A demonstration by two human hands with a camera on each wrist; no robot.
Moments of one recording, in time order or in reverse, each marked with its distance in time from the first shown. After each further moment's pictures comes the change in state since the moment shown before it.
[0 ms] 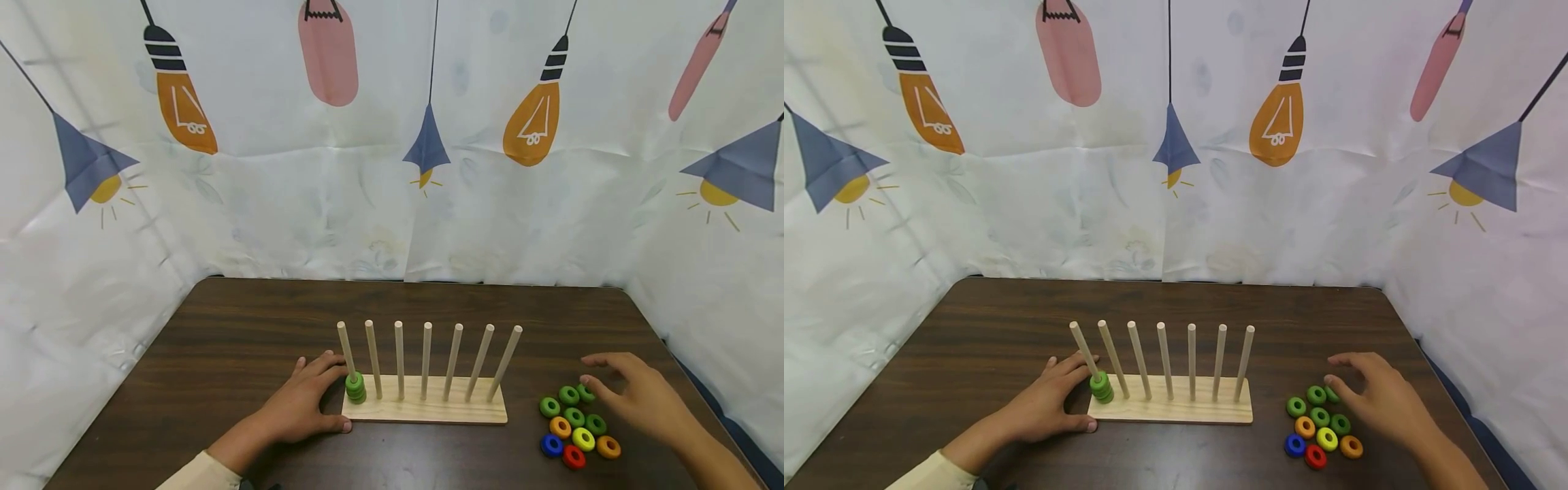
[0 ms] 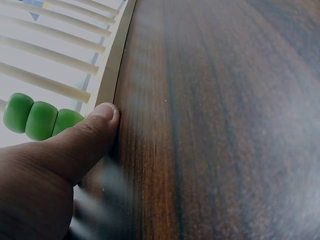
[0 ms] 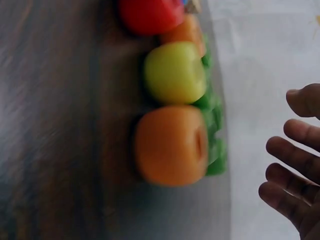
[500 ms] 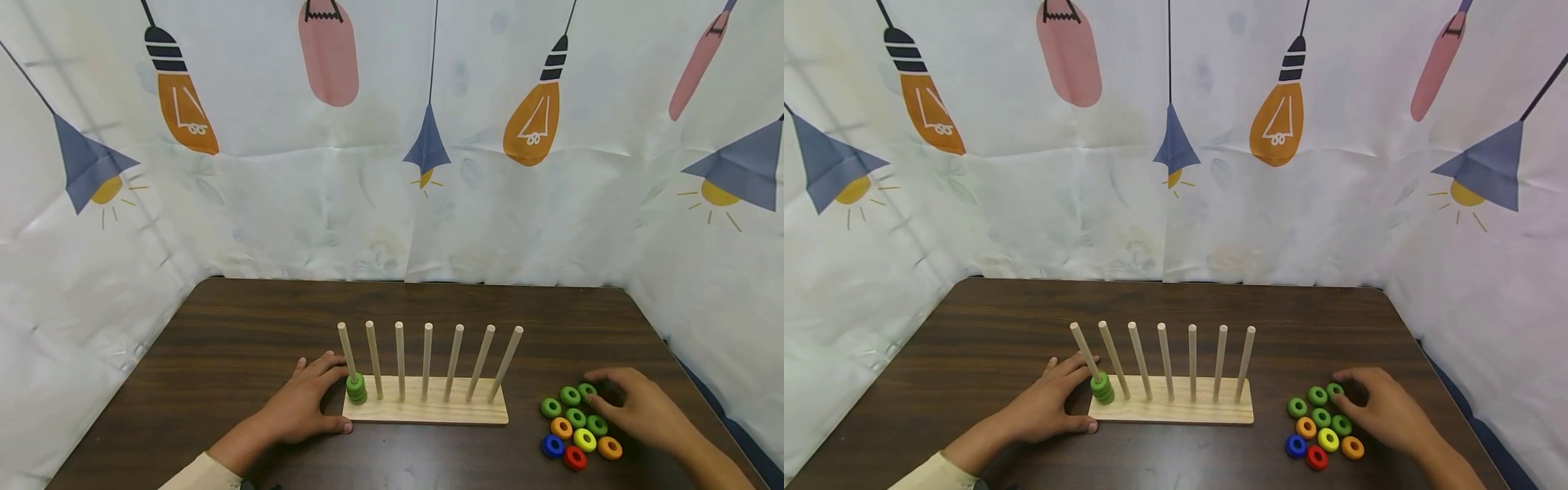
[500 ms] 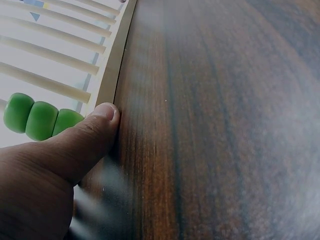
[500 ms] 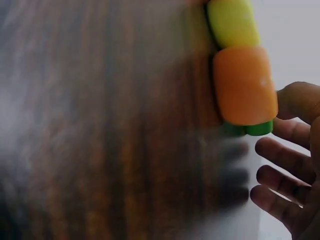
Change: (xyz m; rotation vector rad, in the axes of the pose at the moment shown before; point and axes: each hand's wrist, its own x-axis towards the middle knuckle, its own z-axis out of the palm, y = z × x) left_hand 0.000 0.000 0.000 -0.010 -0.001 0.002; right_hand -0.005 0.036 0.023 0.009 -0.074 0.002
